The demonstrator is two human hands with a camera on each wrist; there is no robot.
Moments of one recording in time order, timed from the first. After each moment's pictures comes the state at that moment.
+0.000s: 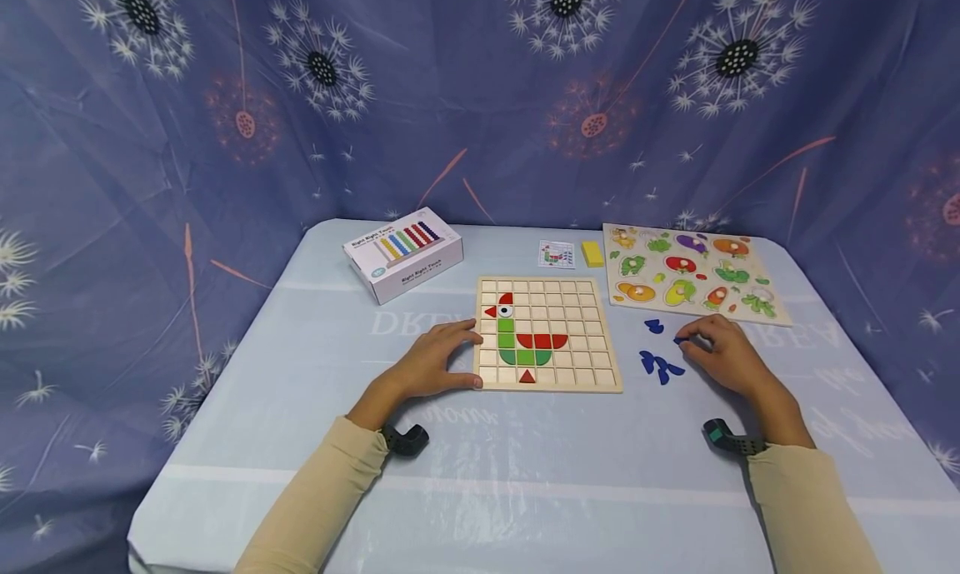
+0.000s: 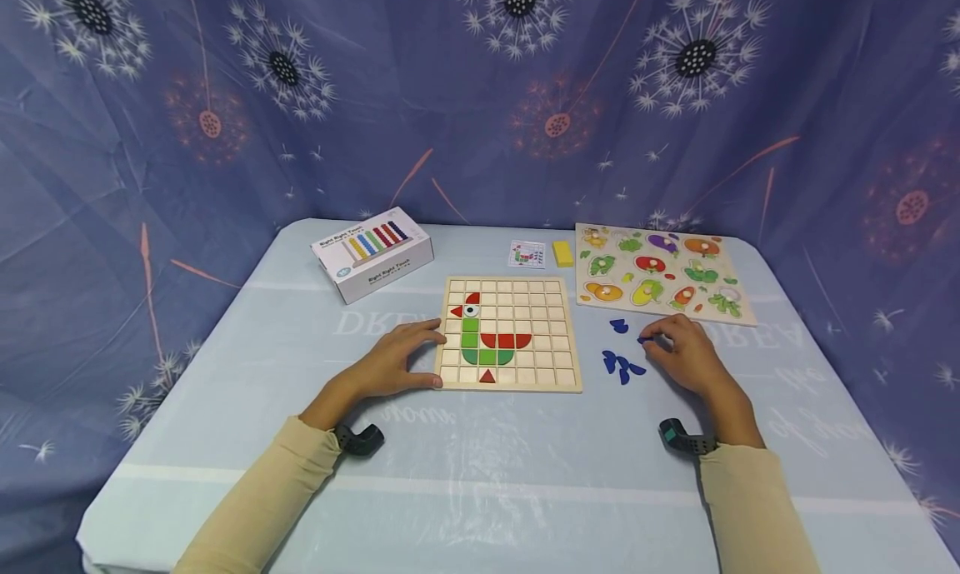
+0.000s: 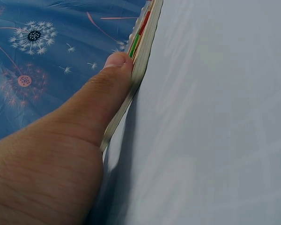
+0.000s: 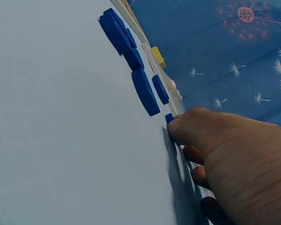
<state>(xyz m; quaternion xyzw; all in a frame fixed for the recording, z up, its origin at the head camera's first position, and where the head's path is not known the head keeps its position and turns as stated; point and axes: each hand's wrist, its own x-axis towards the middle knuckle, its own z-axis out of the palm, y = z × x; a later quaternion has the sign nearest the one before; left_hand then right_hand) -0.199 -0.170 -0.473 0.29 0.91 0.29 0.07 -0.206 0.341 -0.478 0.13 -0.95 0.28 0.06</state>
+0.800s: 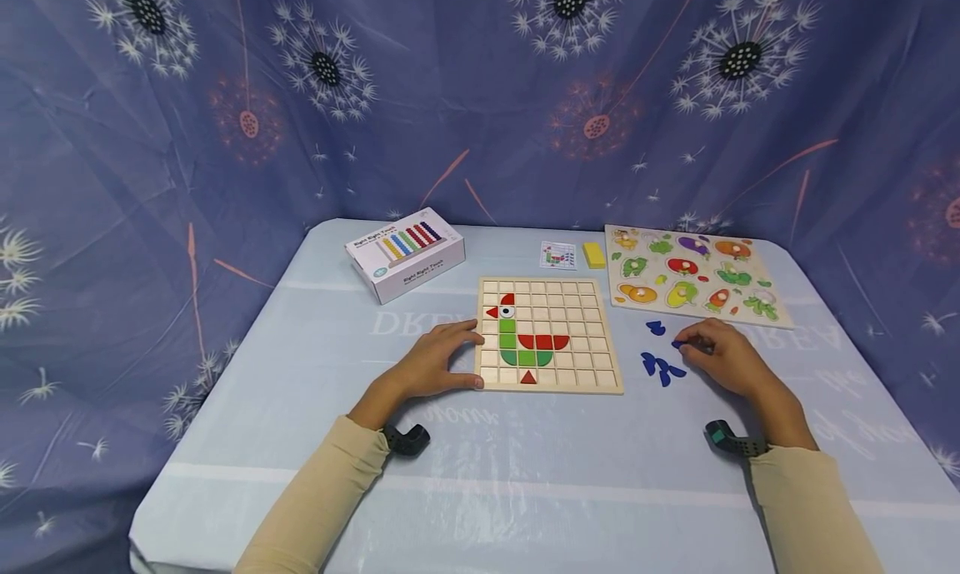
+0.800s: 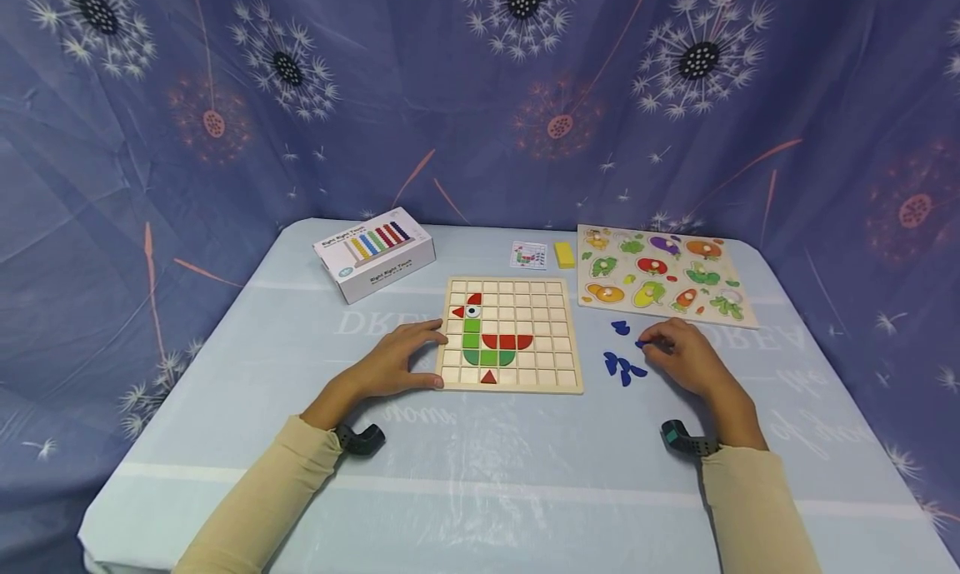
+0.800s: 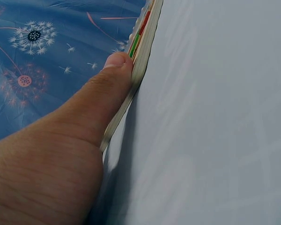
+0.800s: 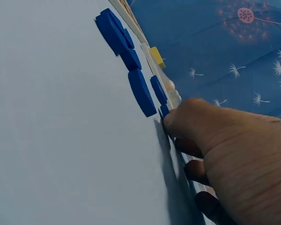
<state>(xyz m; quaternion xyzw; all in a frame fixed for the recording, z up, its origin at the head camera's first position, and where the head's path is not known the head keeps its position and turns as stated) -0.200 -0.170 -0.473 0.29 0.91 0.28 0.07 -0.207 0.341 -0.475 0.16 -0.95 0.27 0.06</state>
